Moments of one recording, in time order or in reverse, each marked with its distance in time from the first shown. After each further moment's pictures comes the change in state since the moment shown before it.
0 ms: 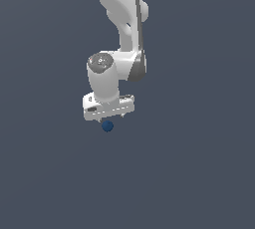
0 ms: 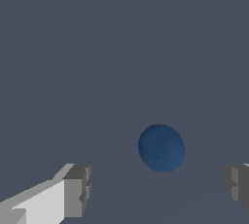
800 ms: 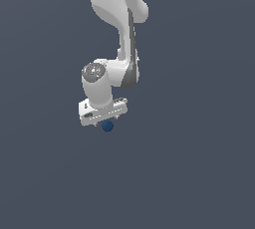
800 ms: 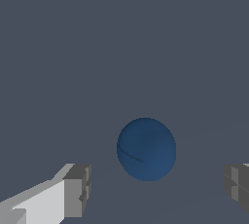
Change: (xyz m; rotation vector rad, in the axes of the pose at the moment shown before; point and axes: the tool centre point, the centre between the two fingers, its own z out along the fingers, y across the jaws) arm -0.013 0.025 0.036 0.001 -0.008 -0.125
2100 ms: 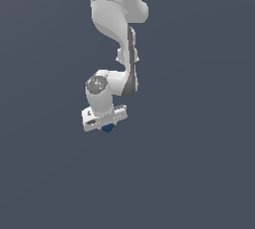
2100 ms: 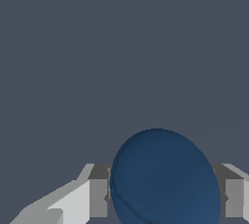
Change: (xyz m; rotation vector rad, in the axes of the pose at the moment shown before) arm 0.000 0.001 0.050 -0.001 0.001 -0.004
